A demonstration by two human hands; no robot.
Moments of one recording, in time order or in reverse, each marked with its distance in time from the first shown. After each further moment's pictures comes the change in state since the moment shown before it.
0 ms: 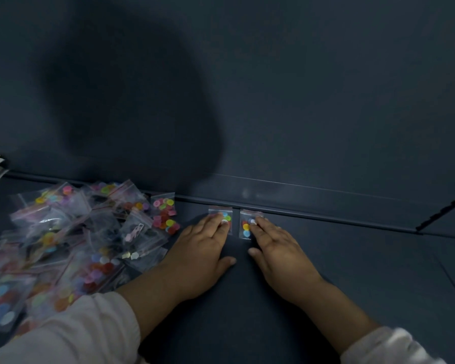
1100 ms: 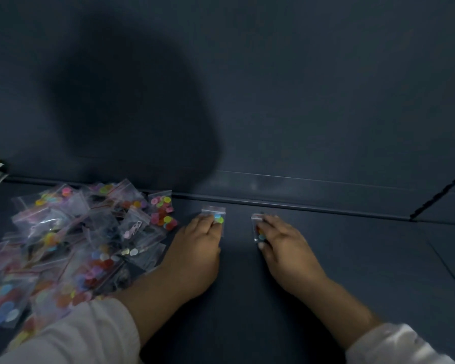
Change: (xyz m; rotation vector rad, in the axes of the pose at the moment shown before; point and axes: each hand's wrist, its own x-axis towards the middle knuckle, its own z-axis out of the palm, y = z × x) left_hand -0.006 0.011 -0.004 -0.023 0.033 -0.074; right_hand -0.012 0.008 0.003 0.125 0.129 0.111
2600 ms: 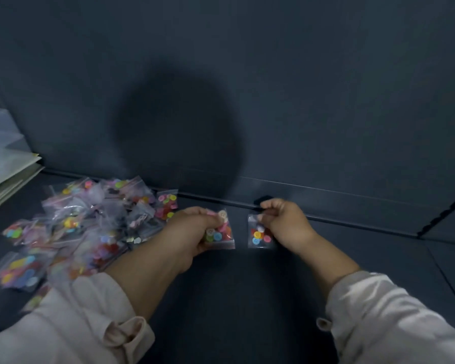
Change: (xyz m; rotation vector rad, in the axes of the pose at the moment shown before) left_hand 0.007 0.032 -0.037 -1.469 0.151 -0.753; right_hand 0.047 0.005 -0.034 0.735 -0.007 0.325
